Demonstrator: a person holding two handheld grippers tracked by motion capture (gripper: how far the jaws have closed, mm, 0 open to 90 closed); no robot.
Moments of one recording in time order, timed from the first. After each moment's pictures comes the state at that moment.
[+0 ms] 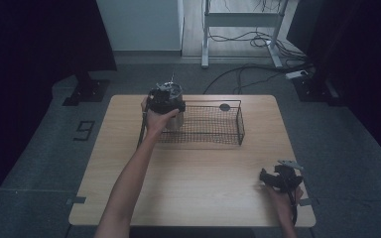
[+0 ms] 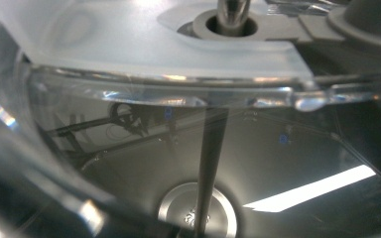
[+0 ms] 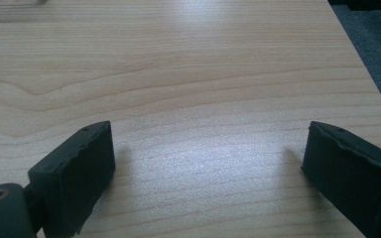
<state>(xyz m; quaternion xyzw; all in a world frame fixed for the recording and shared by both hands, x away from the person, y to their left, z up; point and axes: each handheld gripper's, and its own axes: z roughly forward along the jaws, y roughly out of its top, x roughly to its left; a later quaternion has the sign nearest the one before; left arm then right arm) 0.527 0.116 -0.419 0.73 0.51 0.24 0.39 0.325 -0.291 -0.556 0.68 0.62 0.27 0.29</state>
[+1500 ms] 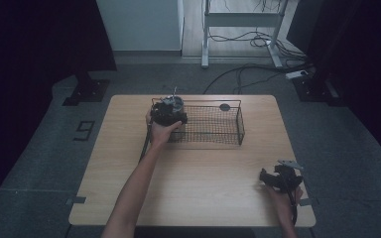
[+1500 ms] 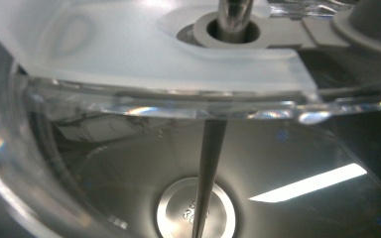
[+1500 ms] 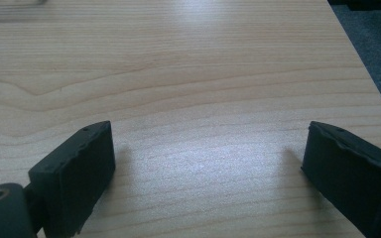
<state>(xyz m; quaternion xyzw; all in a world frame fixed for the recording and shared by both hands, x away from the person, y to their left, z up) 0.521 0.106 -0.473 0.73 0.52 0.25 0.37 0.325 -0.291 -0.556 0.68 0.62 0.27 0.29</state>
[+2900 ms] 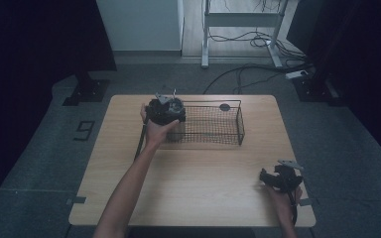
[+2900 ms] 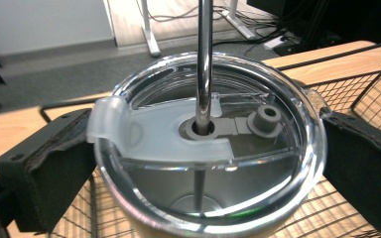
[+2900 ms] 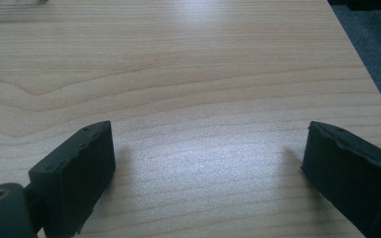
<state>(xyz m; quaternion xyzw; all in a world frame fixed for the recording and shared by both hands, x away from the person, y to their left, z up) 0.493 0.115 -0.433 0.72 0.49 0.30 0.40 0.325 -0.291 -0.556 0.68 0.62 0.27 0.29</state>
